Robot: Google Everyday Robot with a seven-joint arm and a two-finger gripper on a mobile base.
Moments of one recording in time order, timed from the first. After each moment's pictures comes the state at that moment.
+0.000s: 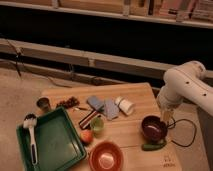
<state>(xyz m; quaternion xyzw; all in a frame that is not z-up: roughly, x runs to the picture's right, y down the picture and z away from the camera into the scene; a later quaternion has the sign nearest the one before) 0.285 0.108 0.684 -0.28 0.02 0.02 0.96</state>
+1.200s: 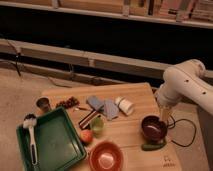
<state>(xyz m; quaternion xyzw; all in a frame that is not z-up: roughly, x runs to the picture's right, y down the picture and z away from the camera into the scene) 0.249 0.082 0.692 -0.26 -0.02 0.01 0.96</state>
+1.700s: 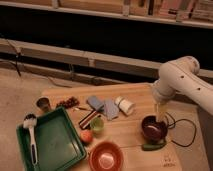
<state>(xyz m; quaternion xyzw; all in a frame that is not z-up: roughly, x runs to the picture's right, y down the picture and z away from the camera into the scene) 0.233 0.074 0.699 -0.25 -0.05 -0.03 0.97</state>
